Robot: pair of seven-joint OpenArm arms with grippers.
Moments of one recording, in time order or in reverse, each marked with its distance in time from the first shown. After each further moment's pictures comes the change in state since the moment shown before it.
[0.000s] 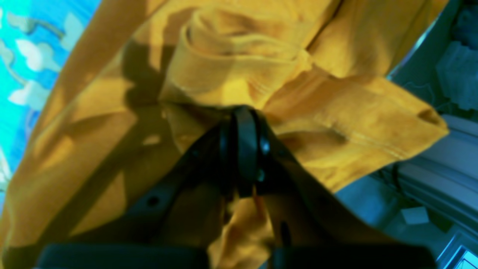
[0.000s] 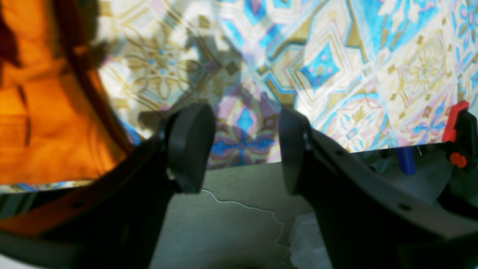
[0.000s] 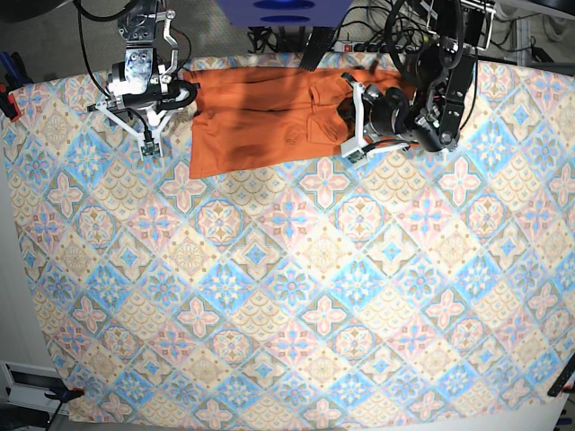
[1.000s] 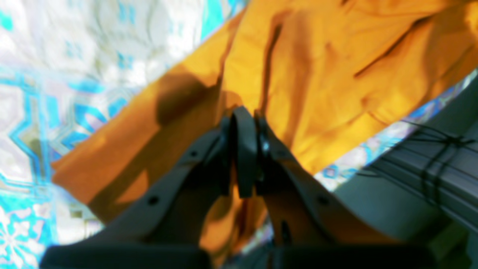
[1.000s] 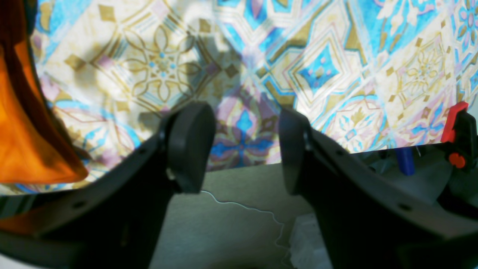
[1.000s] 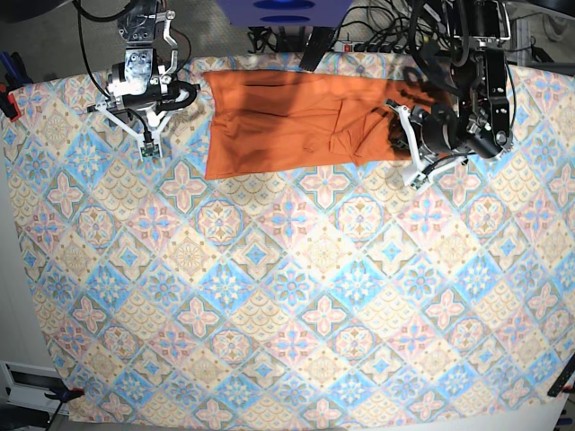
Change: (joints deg) left arm 1.6 0.2 -18.9 6.4 0.9 -0.2 1.6; right arm 0.1 0.0 0.0 0.0 0.0 0.0 0.2
